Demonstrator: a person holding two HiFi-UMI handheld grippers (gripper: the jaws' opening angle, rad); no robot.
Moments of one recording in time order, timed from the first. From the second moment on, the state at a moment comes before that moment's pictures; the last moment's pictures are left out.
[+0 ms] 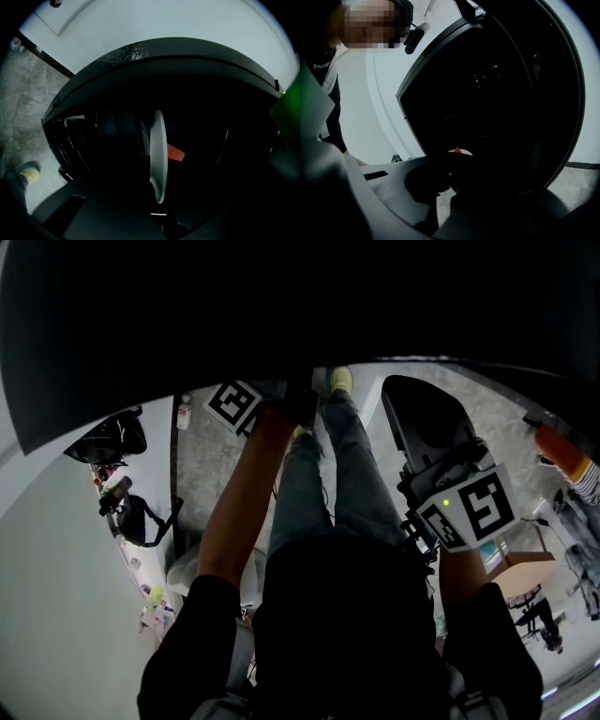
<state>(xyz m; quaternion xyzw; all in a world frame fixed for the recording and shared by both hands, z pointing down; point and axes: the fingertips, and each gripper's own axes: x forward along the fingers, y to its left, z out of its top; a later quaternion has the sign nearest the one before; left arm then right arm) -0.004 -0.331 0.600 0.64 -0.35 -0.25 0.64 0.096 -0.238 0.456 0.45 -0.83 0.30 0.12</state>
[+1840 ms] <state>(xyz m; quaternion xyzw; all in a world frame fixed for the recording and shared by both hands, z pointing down) -0.015 -0.301 0.628 0.84 -0.40 0.16 0.34 0.097 -0.245 0.443 0.47 -0.83 0.26 0.13</state>
